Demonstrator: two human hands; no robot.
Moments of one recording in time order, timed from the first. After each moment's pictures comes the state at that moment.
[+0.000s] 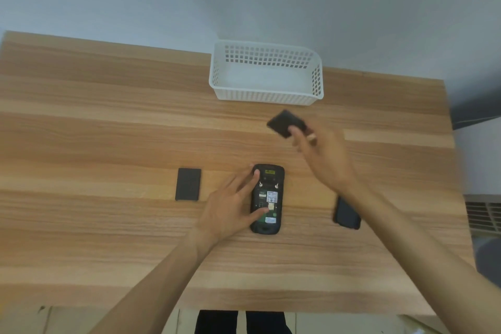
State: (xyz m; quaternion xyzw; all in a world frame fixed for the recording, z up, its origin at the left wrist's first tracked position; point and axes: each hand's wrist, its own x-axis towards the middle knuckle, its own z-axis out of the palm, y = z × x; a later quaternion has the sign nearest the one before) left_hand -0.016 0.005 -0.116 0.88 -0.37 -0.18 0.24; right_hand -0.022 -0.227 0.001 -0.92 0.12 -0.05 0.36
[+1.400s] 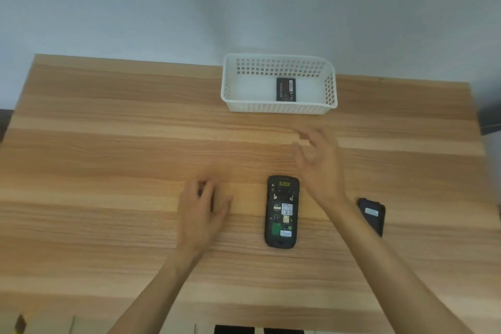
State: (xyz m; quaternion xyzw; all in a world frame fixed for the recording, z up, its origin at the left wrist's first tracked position) left_hand 0.009 0.063 -0.112 0.94 -0.20 -0.04 0.26; right_hand -0.012 -0.198 -0.027 -0.87 0.21 -0.14 0.42
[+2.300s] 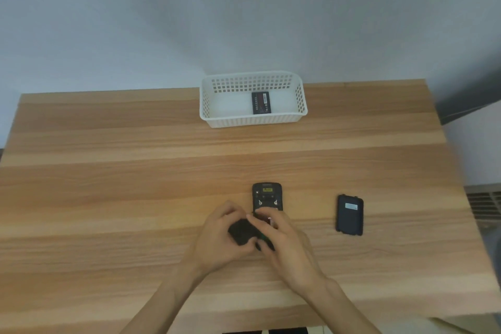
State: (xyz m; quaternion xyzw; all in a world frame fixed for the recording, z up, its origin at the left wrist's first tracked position) left_hand -0.012 0.029 -0.064 0.82 -0.32 -0.26 0.39; right_hand -0.128 -0.128 -0.041 -0.93 0.08 0.01 0.35
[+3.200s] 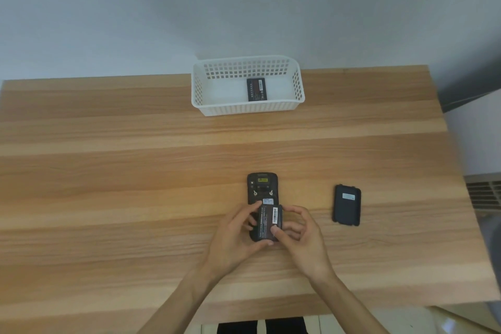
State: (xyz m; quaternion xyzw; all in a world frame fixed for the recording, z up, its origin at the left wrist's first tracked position) left_hand -0.051 0.008 -0.090 0.78 -0.28 -0.29 0.48; right_hand -0.154 -0.145 -0.066 -0.60 0.41 0.02 0.68
